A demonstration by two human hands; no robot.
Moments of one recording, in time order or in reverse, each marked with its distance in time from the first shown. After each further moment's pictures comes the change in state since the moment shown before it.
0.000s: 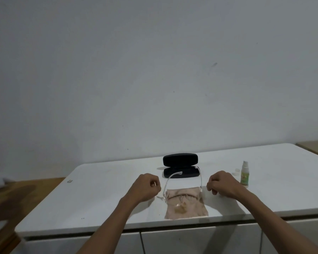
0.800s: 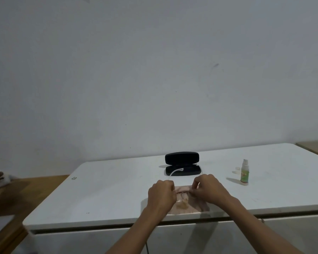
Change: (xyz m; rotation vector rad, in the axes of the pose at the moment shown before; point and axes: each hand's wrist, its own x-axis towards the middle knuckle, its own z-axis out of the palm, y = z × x) left_hand -0.026 0.043 0.058 0.388 0.226 -0.056; right_hand -0.014 -0.035 0.049 -0.309 0.080 -0.157
